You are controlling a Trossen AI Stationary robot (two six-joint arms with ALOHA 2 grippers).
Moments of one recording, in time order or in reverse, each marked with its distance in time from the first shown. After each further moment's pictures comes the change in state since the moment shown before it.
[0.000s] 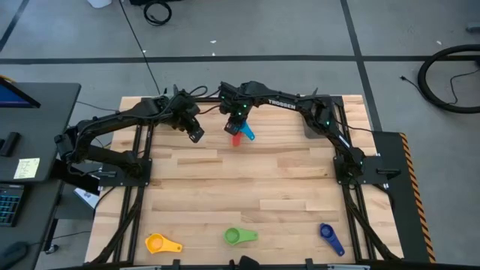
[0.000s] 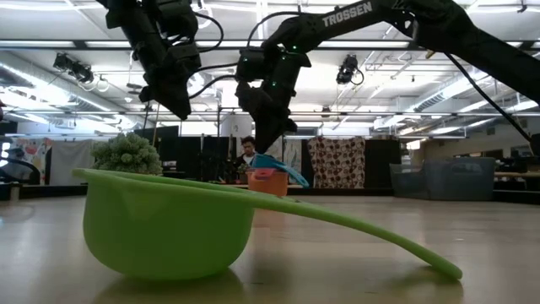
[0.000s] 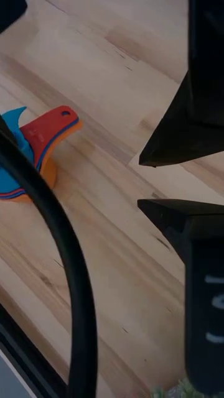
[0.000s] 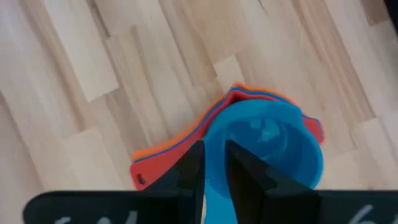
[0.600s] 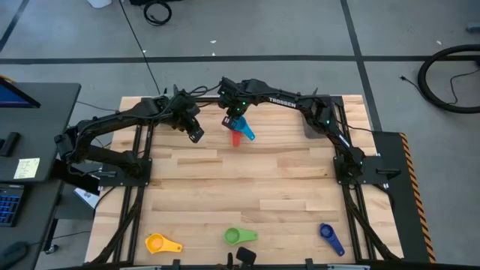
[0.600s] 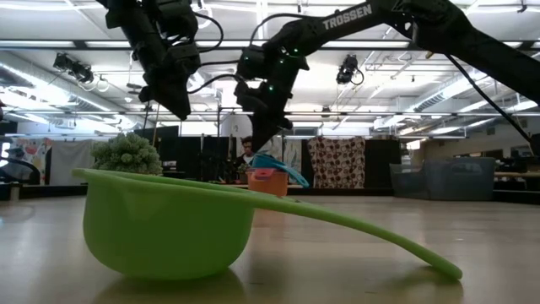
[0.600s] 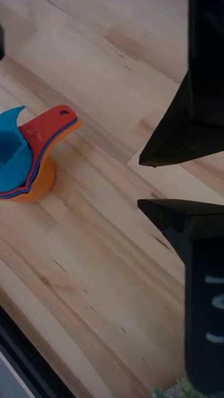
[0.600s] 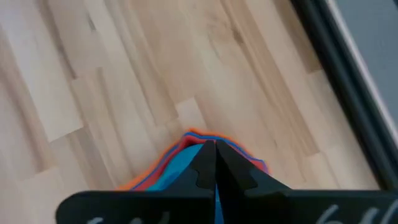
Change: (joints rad) left arm 0.000 0.000 0.000 -0.005 0.000 -0.001; right arm -0.023 0.001 0.000 0.116 0.099 -0.031
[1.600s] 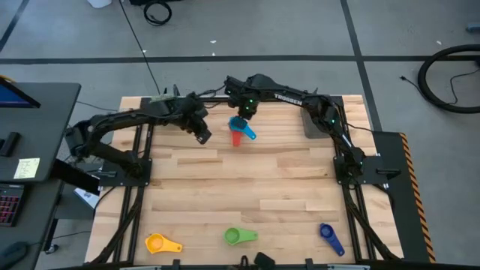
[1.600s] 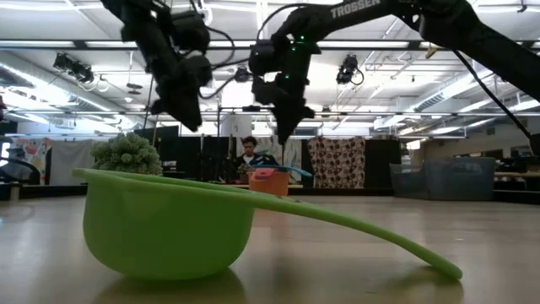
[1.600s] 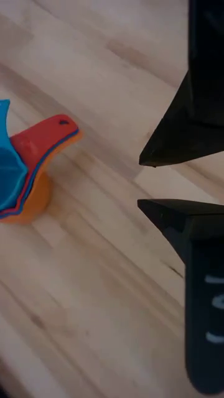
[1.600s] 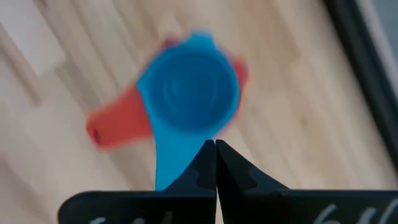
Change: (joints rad) left arm -0.016 0.139 0.000 0.108 0.075 -0.038; right arm -0.013 -0.064 0.002 -0.290 0.022 0.086
